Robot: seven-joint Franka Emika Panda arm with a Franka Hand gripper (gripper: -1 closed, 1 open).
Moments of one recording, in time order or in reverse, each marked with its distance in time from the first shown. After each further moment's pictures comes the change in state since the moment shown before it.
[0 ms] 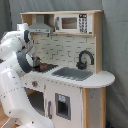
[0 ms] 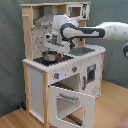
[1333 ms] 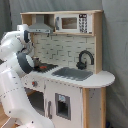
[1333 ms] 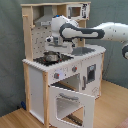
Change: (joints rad) arm -0.019 -0.022 0.010 0.038 0.002 -0.151 -0.111
